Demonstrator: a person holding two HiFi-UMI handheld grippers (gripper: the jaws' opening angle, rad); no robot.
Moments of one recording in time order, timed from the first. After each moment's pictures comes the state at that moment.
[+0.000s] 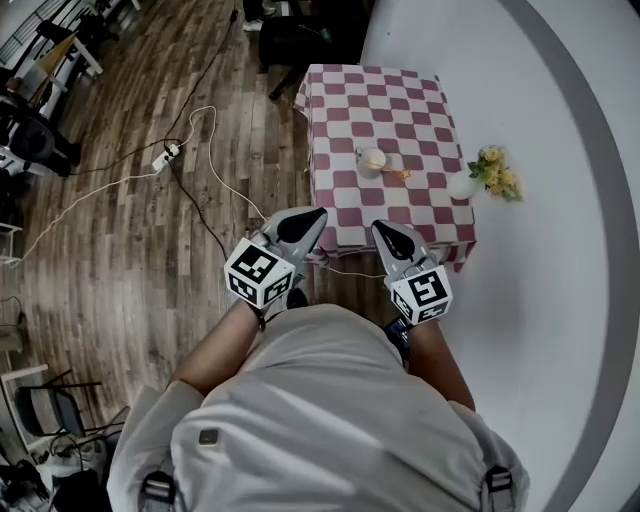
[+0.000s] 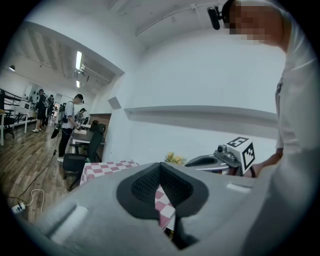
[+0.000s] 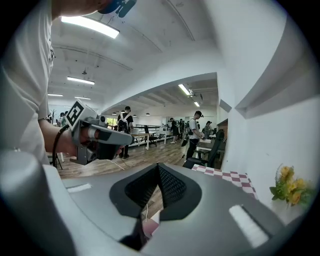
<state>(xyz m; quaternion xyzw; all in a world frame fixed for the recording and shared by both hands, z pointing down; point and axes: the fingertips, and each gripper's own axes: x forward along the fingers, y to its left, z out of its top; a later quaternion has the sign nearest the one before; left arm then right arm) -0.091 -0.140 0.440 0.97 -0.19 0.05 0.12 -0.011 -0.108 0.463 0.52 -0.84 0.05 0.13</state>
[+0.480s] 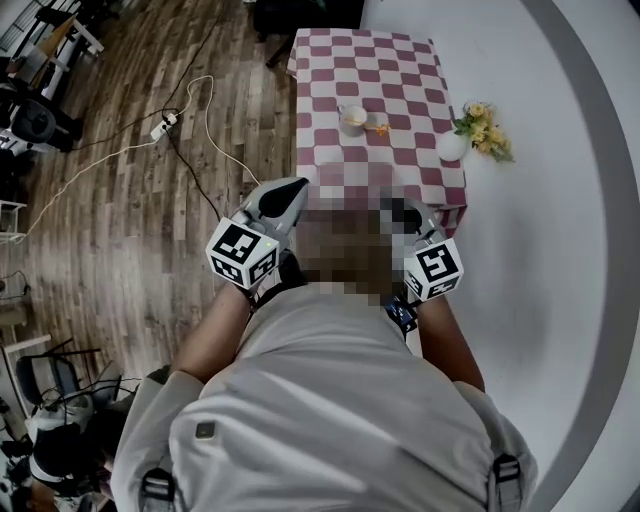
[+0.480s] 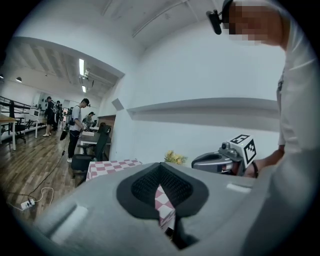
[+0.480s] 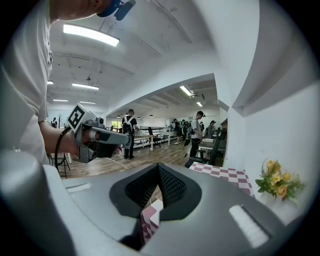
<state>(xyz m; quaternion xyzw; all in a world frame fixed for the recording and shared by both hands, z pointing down) -0.050 -0.083 0.437 0.96 -0.25 0.06 0.11 0.061 -0.045 0.457 0.50 -0.86 0.06 0.12</state>
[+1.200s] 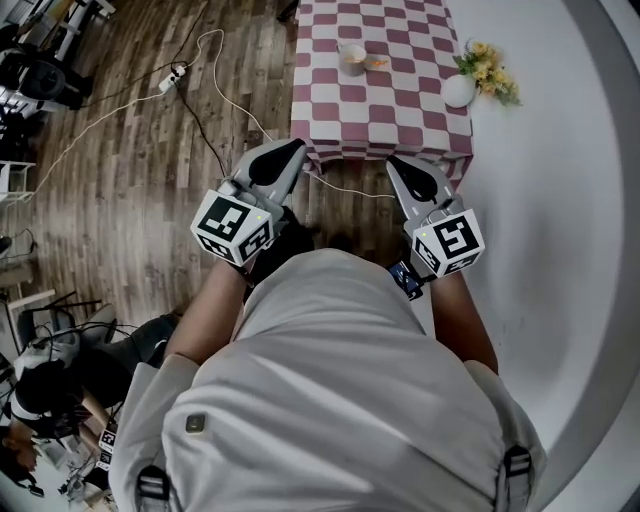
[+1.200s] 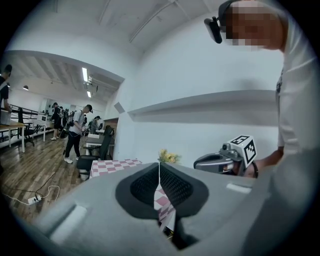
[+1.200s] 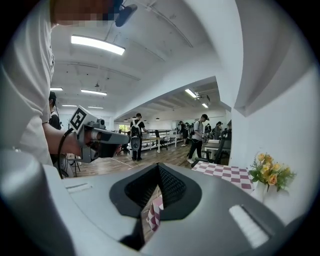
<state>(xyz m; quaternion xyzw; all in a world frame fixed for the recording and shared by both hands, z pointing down) -0.026 0.014 0.434 0.95 -0.29 0.06 0.10 0.094 0.047 0.458 0.46 -0.88 0.06 0.10</state>
